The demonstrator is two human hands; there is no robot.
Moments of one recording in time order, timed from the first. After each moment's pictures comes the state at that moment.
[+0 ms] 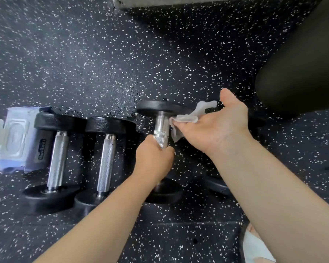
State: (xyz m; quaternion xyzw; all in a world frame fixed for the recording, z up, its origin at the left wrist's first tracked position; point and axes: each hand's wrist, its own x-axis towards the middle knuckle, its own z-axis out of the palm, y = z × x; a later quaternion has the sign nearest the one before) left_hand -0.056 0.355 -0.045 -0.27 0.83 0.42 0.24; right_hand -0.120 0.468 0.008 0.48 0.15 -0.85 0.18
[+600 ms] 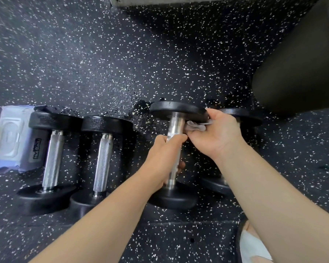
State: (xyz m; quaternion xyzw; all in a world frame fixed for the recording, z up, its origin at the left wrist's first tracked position) left_hand -0.059 0.373 -0.033 -0.32 0.65 0.59 0.35; right_hand -0.115 0.486 -0.034 0.46 0.18 -0.85 0.20
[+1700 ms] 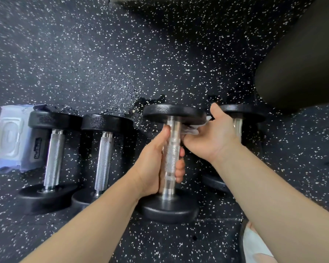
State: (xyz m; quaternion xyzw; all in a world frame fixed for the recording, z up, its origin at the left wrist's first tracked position) left_hand -0.047 0.351 -0.033 -0.31 0.40 0.74 0.45; right_hand -0.106 0.479 -0.031 0.49 0.14 -0.83 0.21
